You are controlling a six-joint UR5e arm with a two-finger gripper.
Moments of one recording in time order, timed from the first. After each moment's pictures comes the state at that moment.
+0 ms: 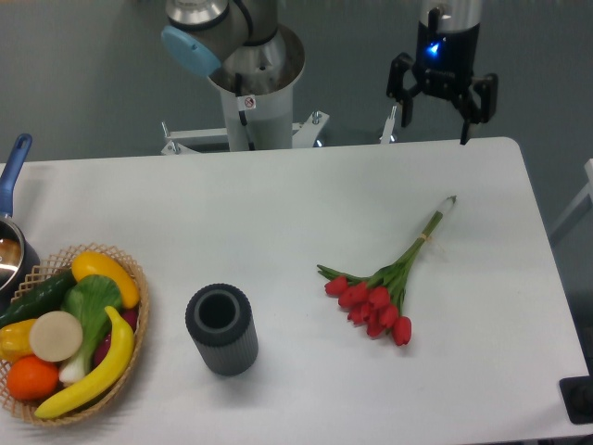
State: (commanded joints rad) arm 2.91 -1.51 -1.83 -1.16 1.30 1.39
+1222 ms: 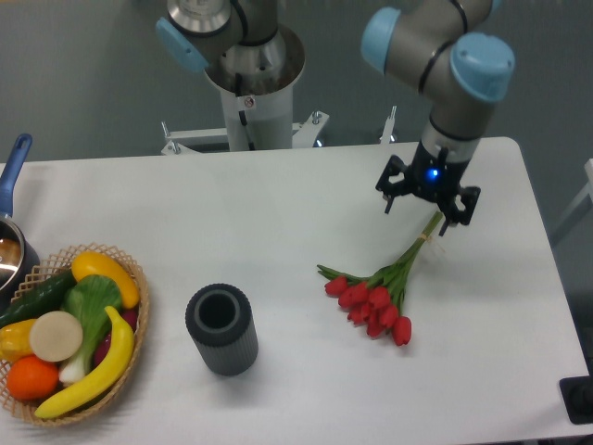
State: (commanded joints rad) arm 2.79 -1.92 -1.68 -1.09 1.38 1.26
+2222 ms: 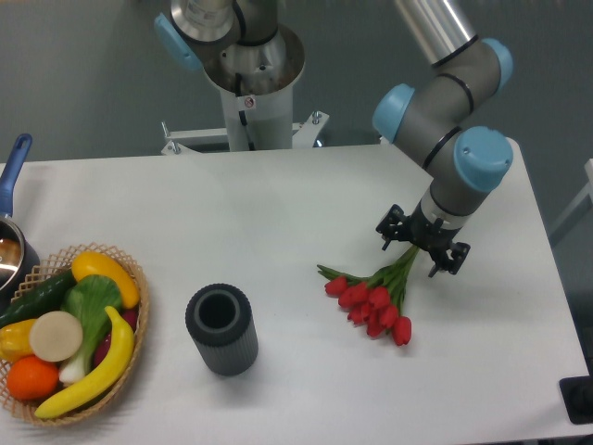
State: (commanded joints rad) arm 2.75 -2.04 -1.72 -1.03 1.43 1.31
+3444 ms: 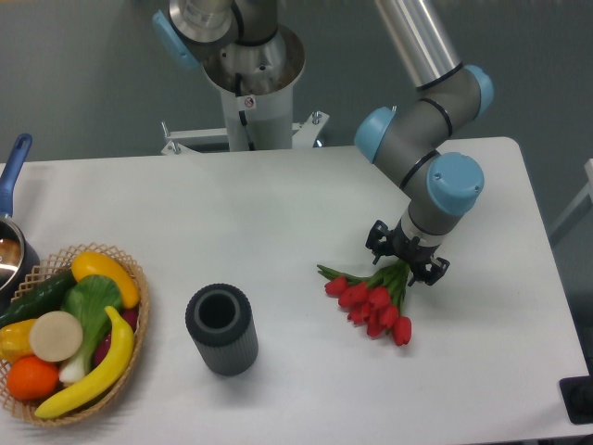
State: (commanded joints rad) arm 2.72 -2.07 -1.73 -0.97 1.47 1.30
